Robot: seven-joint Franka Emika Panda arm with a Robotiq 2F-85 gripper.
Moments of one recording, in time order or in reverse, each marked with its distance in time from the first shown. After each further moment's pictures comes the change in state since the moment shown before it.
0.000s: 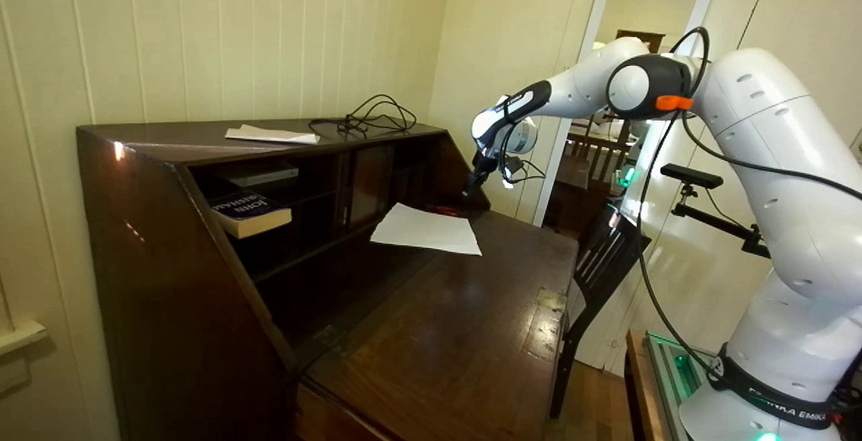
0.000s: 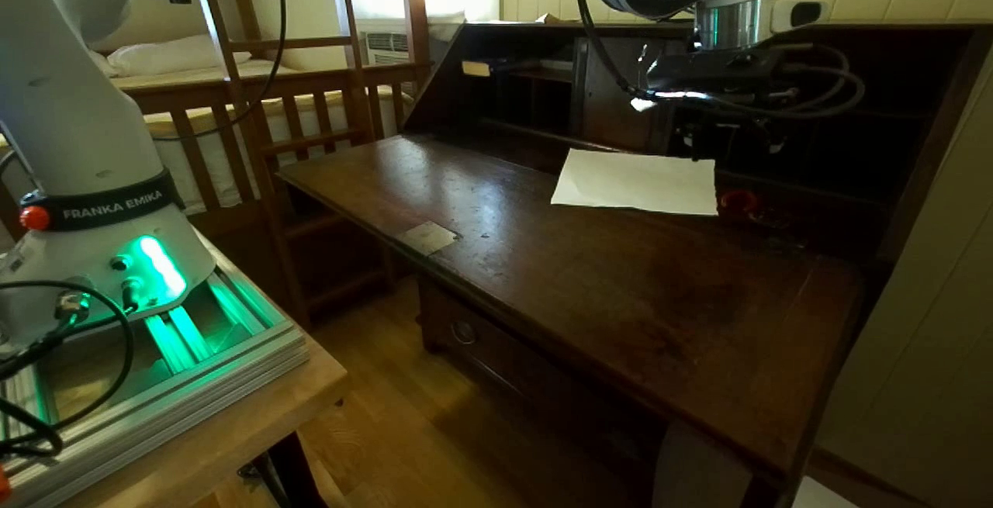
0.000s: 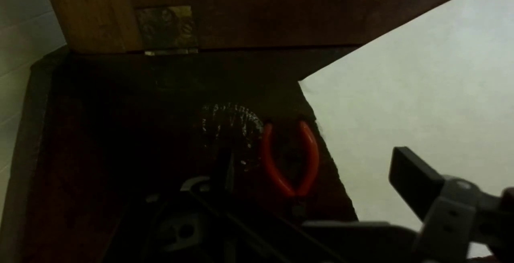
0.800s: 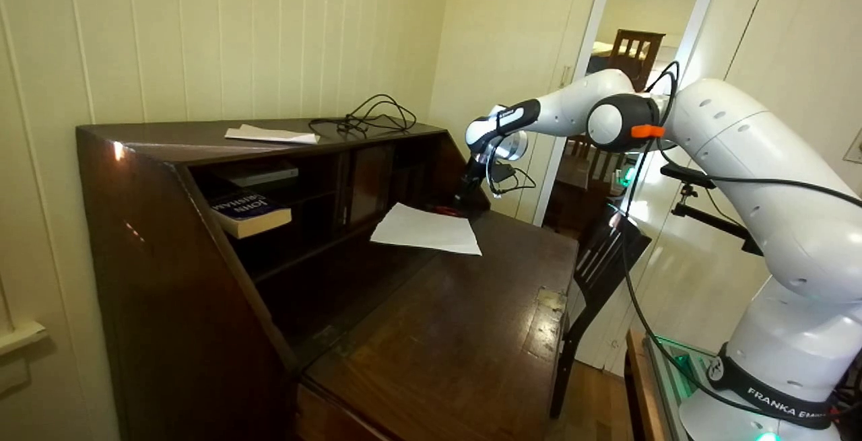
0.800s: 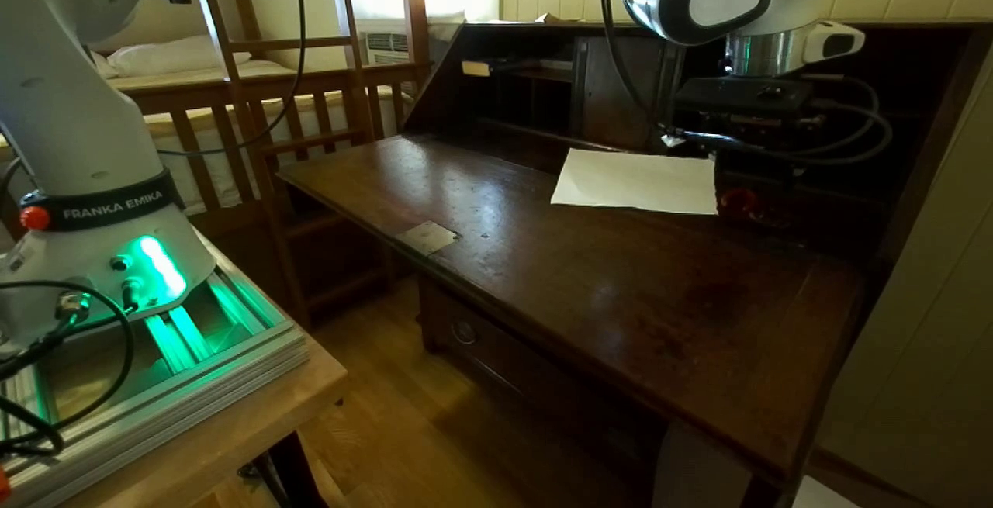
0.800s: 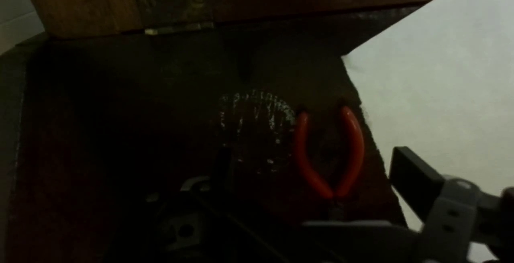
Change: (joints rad) arm -0.072 0.204 0.049 0.302 0.004 -0.101 0.046
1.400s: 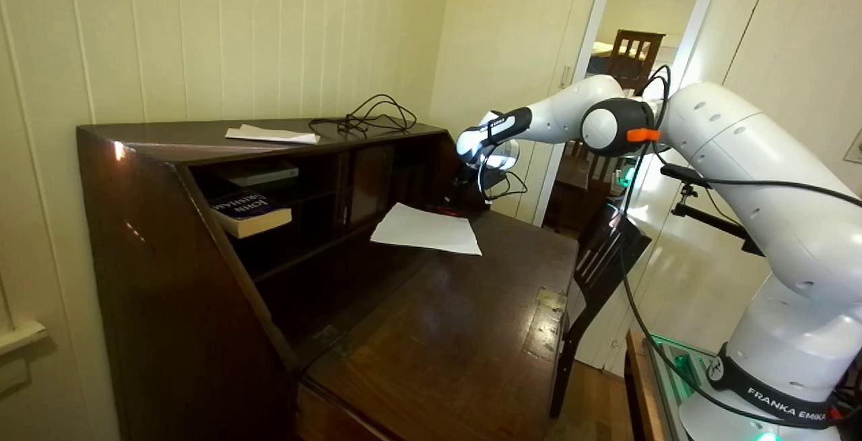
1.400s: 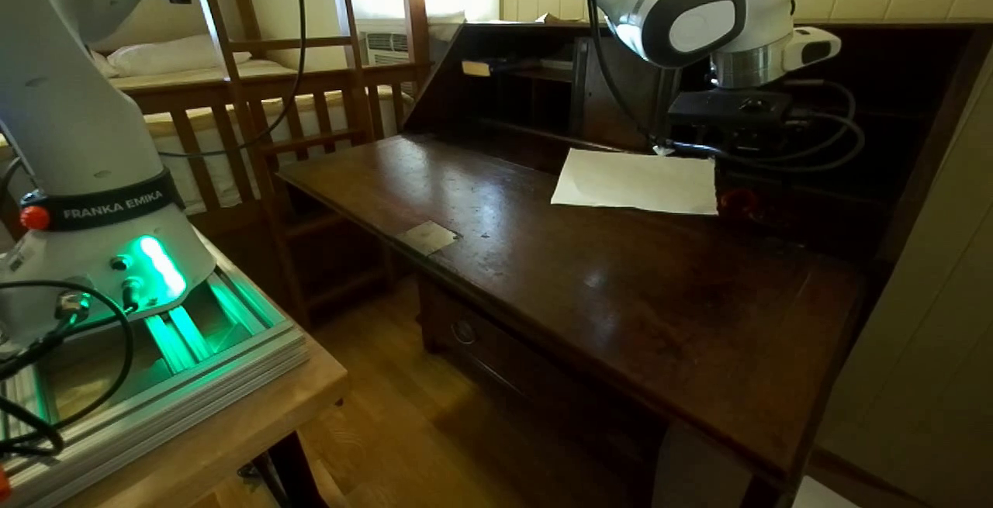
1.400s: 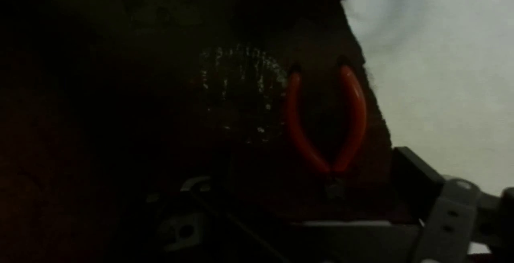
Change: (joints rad) arm 0.040 0.027 0.002 -0.023 0.000 0.162 0.030
